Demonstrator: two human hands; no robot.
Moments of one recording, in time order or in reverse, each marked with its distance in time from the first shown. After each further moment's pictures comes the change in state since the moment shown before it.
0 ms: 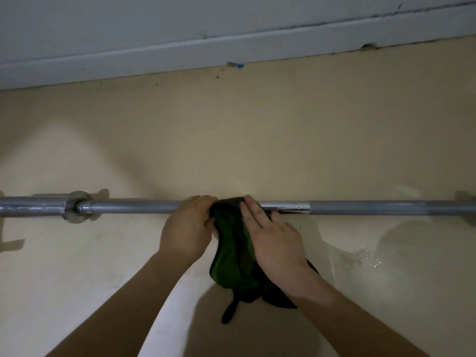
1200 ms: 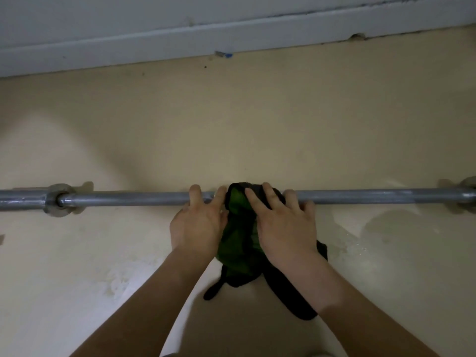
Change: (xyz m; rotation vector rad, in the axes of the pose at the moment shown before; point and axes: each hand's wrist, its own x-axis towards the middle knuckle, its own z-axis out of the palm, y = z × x) left_hand -0.009 0.043 0.029 0.547 -0.076 -0.108; right_hand -0.009 0.022 -0.025 -0.175 -0.050 0.241
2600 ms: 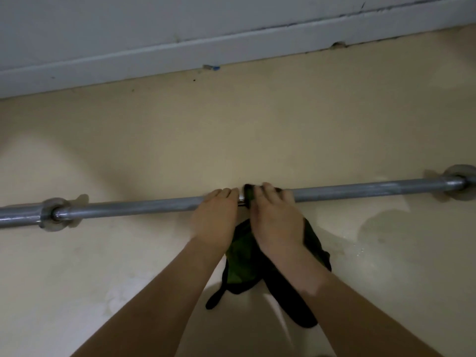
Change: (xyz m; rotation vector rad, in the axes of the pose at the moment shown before) left_hand 0.042 0.024 -0.001 -0.189 0.004 0.280; right_hand 0.031 -0.005 0.028 0.215 0.424 0.127
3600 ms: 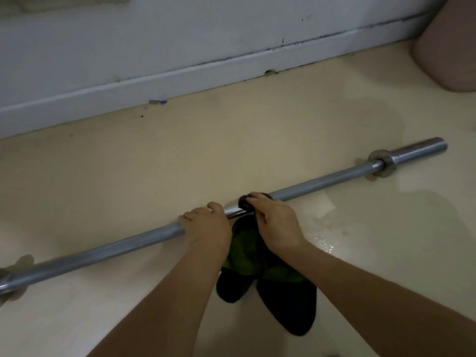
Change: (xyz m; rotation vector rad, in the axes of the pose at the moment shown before) left_hand 0.036 0.021 -0.009 0.349 -0.293 -0.013; right_hand 0.019 0.045 -0.024 0.246 0.072 0.045
